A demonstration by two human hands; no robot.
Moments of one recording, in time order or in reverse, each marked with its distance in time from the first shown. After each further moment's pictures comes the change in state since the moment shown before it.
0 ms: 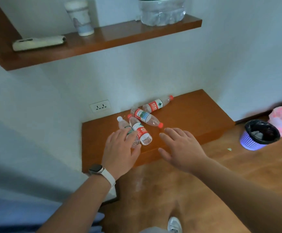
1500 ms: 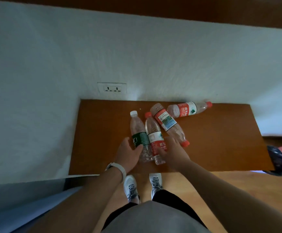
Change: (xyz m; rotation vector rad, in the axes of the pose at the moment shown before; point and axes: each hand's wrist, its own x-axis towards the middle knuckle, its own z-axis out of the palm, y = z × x) left_hand 0.106 -0.123 0.200 -0.952 -0.357 -1.005; right_hand 0.241 -0.004 0.151 0.543 -0.520 0.356
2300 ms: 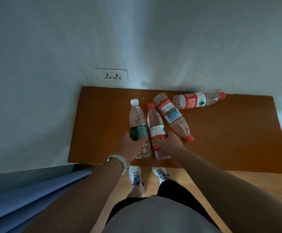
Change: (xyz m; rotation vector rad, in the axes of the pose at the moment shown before) left_hand 0.012 -0.001 0.027 -0.306 0.013 -0.176; right_hand 0.055 0.019 0.024 0.368 -0.173 0.205
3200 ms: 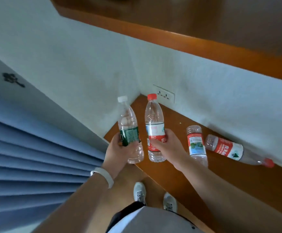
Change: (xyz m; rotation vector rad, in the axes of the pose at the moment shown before) left_hand -0.138 0.038 -0.012 -0.229 0.707 0.133; right_hand -0.045 -0.087 -0.032 0.030 -0.616 -0.648
